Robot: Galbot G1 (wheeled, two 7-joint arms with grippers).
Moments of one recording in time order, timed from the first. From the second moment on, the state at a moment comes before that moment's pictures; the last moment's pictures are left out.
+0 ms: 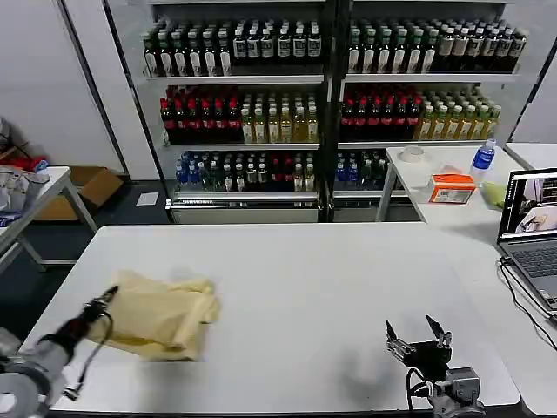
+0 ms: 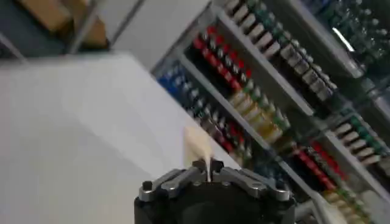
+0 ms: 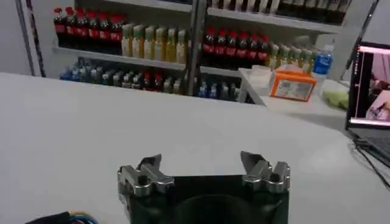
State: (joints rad) left arm 1.48 -1.02 -1.00 -2.03 -1.47 0.52 -0.27; right arm -1.64 0.93 0.47 2.23 0.50 -0.35 0.39
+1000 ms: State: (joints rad) left arm 1.37 -1.06 -0.31 -2.09 -0.52 0.43 -0.25; right arm -1.62 0.95 0.46 2.19 0.47 -0.32 0.38
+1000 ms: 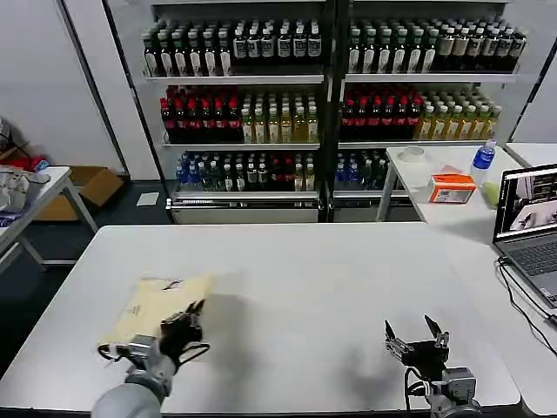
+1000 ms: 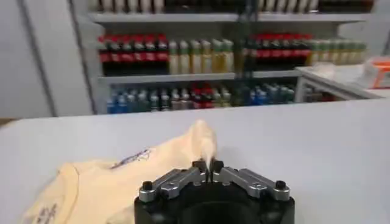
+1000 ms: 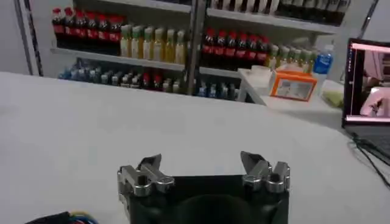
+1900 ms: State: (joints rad) left arm 1.02 -1.24 -0.01 -1.88 -0.69 0.38 -0.30; right arm -1.61 0.95 0.47 2.21 0.46 -0.30 0.36
